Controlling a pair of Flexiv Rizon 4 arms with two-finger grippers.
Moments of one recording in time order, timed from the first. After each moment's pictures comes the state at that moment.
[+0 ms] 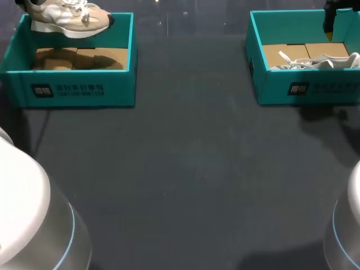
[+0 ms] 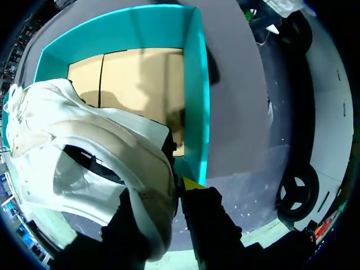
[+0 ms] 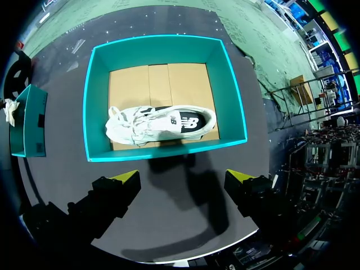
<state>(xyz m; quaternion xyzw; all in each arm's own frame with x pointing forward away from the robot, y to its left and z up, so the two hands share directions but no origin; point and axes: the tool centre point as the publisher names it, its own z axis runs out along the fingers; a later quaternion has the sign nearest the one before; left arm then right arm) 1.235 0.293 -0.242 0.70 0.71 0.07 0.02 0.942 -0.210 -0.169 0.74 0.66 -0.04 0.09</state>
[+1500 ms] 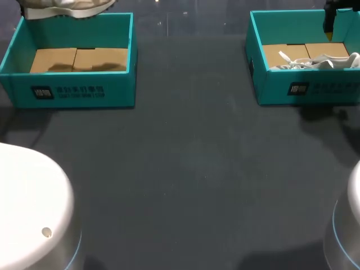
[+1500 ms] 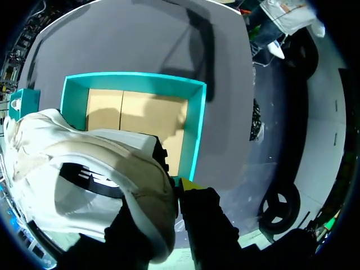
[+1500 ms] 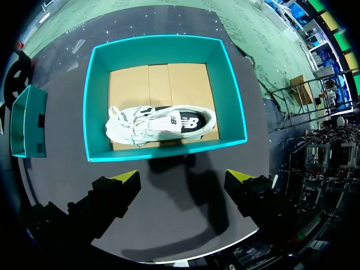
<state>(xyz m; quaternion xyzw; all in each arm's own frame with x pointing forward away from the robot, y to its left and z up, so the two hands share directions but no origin) 1.121 0.270 -0.138 0.65 0.75 0.08 0.01 0.942 -0.210 -0.169 0.74 0.66 -0.04 0.09</state>
